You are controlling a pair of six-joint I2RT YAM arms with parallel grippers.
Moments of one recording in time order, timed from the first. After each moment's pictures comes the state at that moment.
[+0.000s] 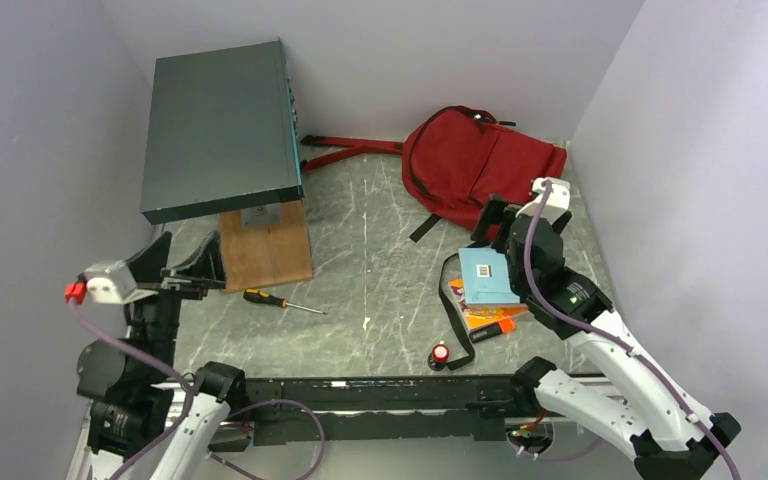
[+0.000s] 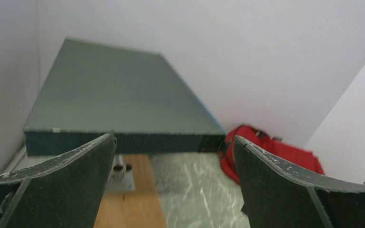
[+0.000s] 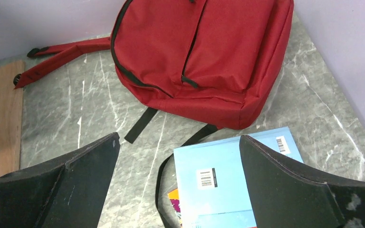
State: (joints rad) left arm -0.27 0.14 0.82 -0.23 -0.21 -0.24; right arm 0.63 0.78 0.91 -0.43 0.72 0.38
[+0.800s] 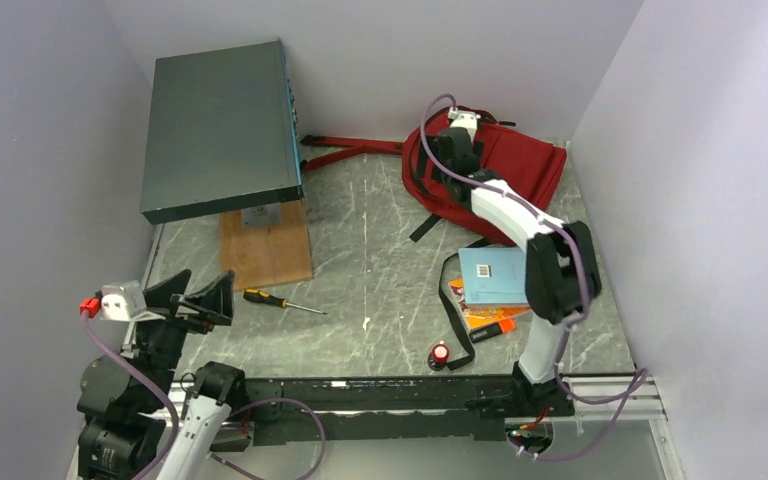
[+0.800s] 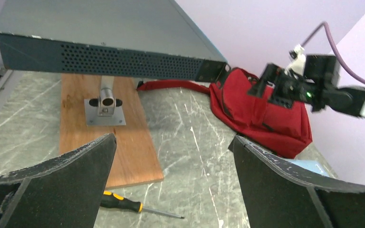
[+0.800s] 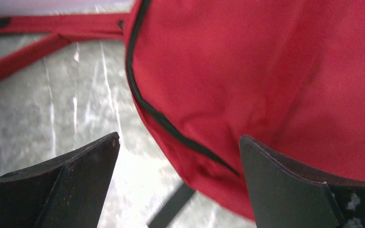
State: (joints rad) left arm -0.28 0.04 0.85 -0.64 -0.15 -0.37; right arm 0.39 1.77 1.36 -0.11 0.35 0.32
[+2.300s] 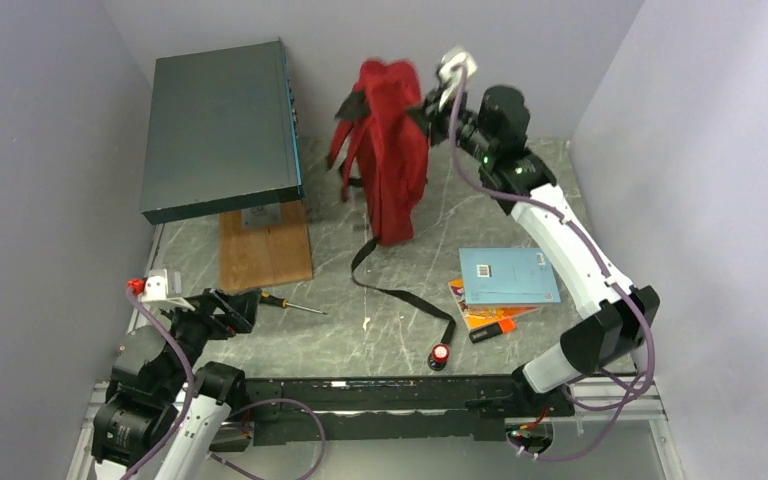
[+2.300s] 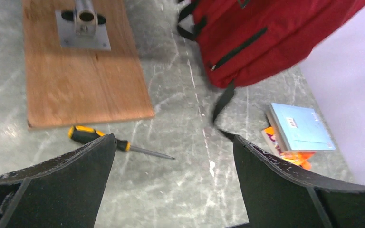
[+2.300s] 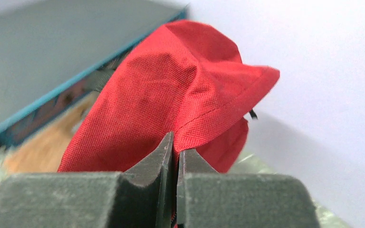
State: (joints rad) left arm -0.28 0.07 0.76 -0.82 -0.04 -0.46; right arm 0.44 1.55 1.72 -0.11 -0.23 -0.05
